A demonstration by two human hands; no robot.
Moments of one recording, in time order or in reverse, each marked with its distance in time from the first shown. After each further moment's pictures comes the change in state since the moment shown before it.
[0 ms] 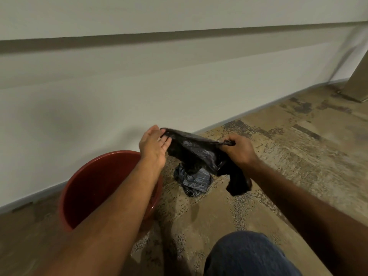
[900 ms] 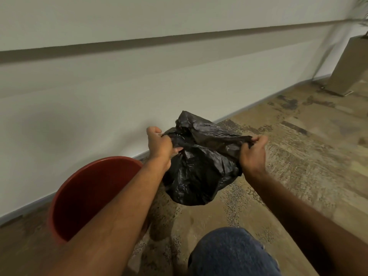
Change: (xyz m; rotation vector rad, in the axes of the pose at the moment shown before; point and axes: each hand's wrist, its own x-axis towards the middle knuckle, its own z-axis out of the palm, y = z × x) left_hand -0.020 -0.026 0.043 0.580 -0.046 0.223; right_hand -0.026 0.029 -0.034 0.258 0.443 0.096
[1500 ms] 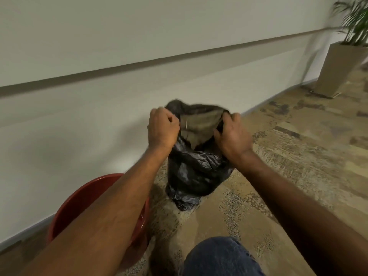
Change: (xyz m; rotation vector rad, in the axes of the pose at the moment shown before) left_hand -0.016 0.086 0.041 0.779 0.060 0.719; right_hand 0.002 -0.105 0.004 -0.830 -0.003 -0.553
